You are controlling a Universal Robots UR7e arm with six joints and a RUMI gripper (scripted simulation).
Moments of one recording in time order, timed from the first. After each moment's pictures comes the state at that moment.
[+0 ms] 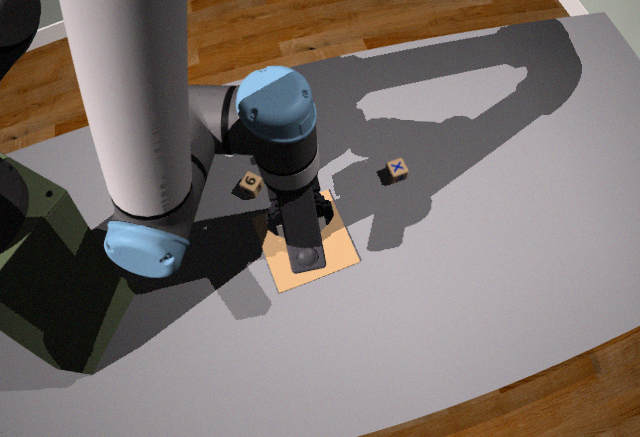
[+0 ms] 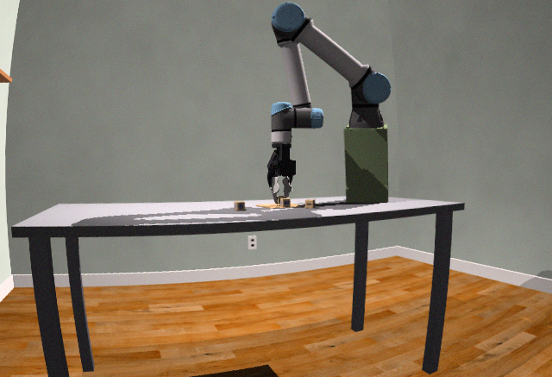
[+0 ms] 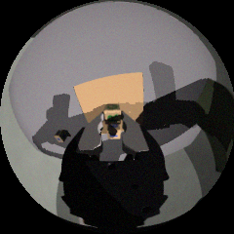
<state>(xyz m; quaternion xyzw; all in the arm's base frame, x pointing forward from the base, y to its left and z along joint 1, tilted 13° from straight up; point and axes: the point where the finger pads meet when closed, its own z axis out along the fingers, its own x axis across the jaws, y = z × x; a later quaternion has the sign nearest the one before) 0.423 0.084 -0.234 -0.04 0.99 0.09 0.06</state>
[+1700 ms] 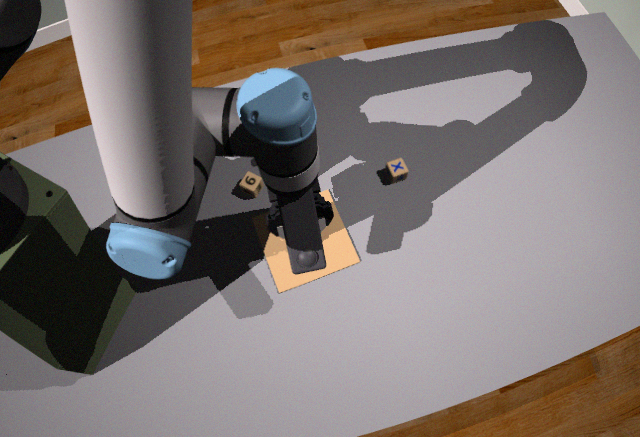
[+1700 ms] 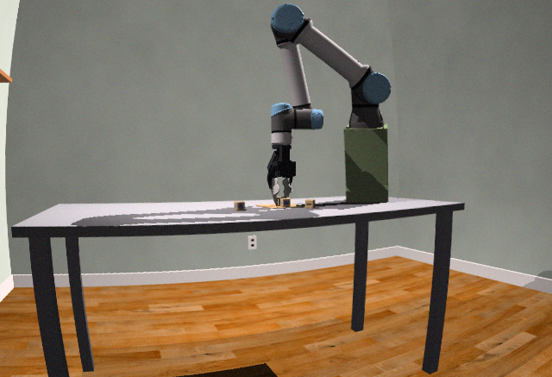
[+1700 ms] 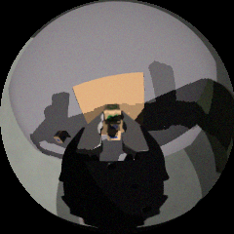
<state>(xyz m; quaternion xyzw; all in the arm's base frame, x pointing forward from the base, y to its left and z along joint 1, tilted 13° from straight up) 0.423 0.085 -0.238 -0.04 0.99 0.09 0.06</state>
